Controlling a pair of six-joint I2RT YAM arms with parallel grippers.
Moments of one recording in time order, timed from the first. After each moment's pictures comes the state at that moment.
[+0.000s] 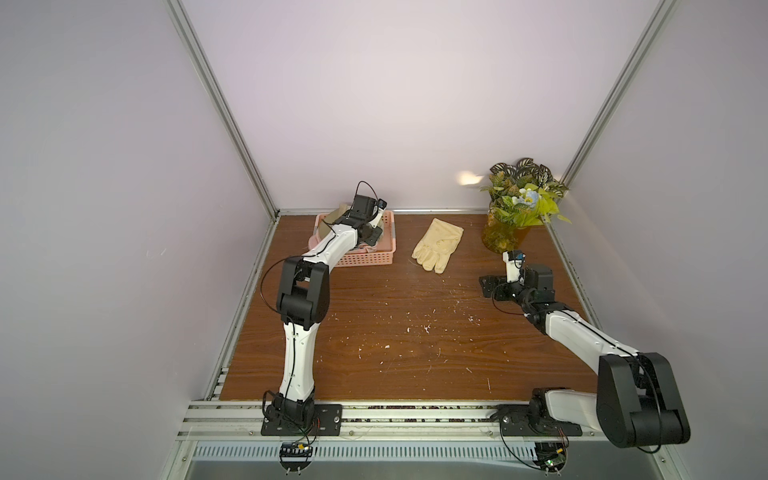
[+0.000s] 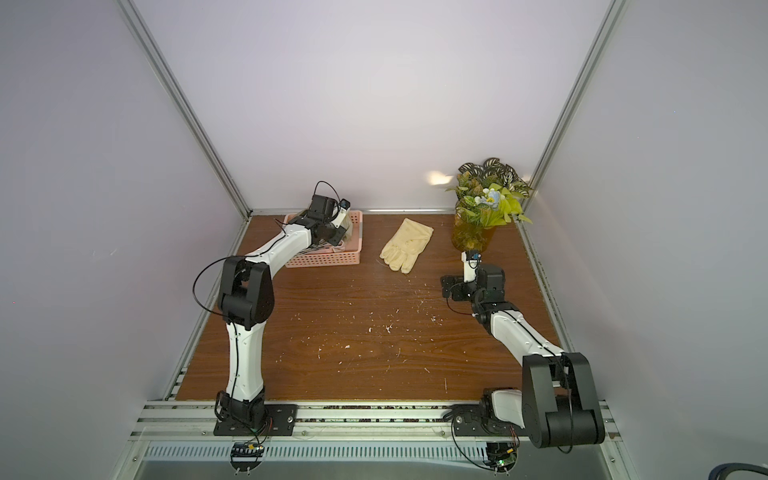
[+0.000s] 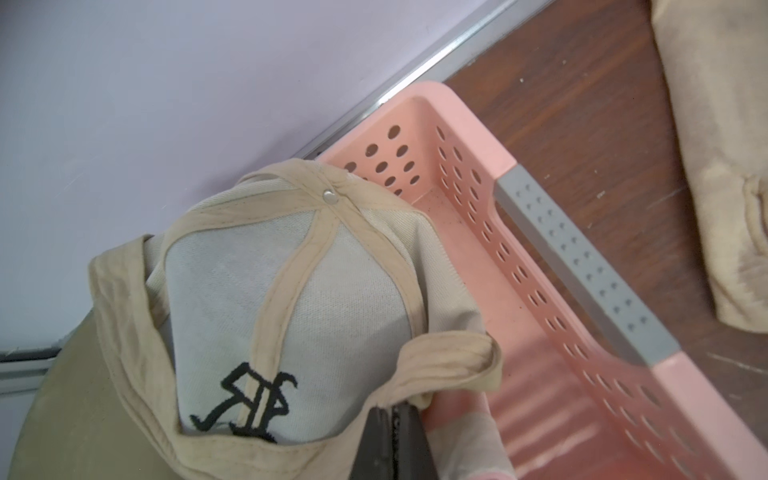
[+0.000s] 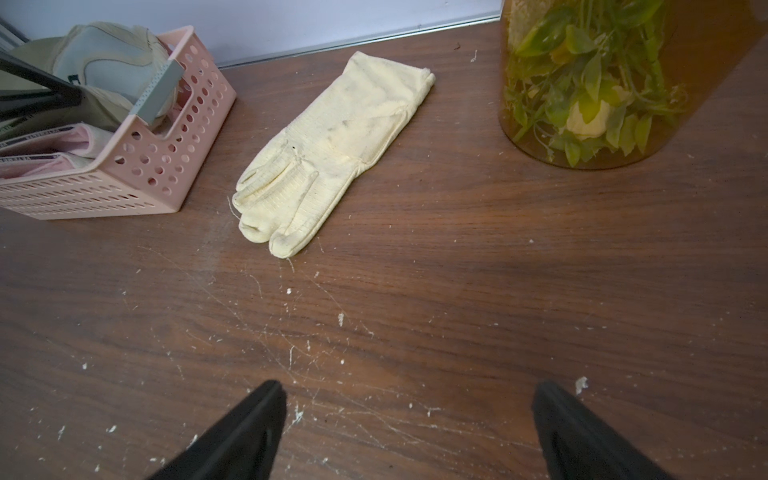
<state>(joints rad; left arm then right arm) -0.29 2.17 1.83 -0.47 -0.11 0.34 0.09 1.29 0.59 0.09 -0.22 0.12</state>
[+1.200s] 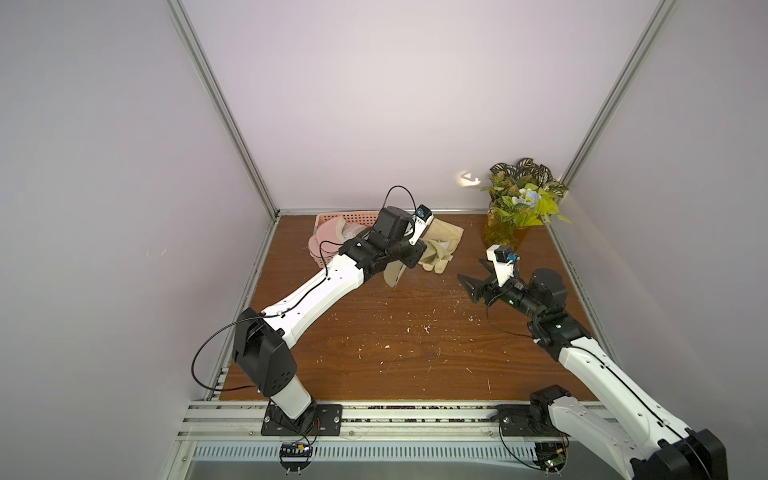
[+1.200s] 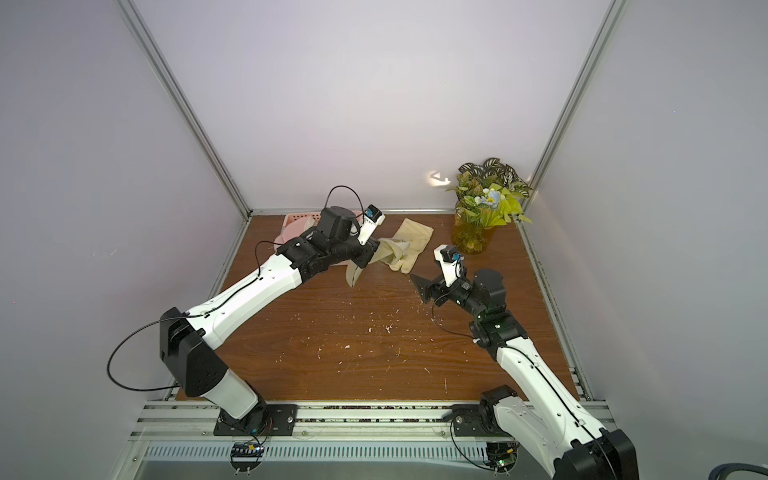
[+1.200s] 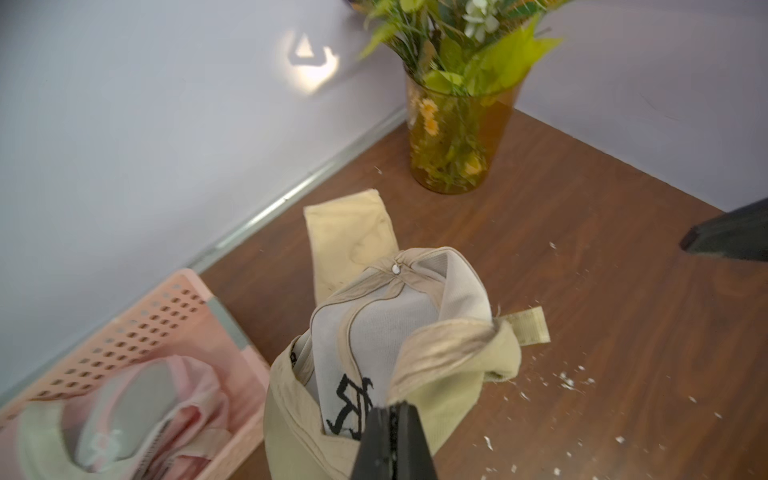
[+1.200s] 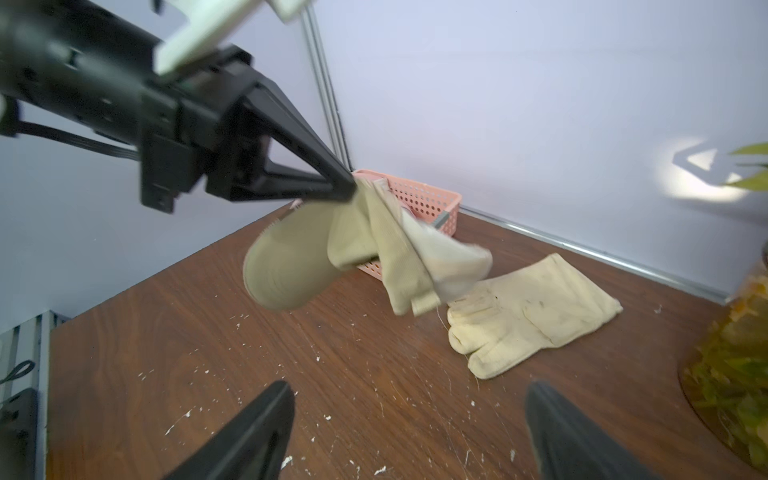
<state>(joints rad) -0.69 1.63 1.51 -0.49 0.07 0.08 0.36 0.90 0.61 0.13 -0.42 -0.01</state>
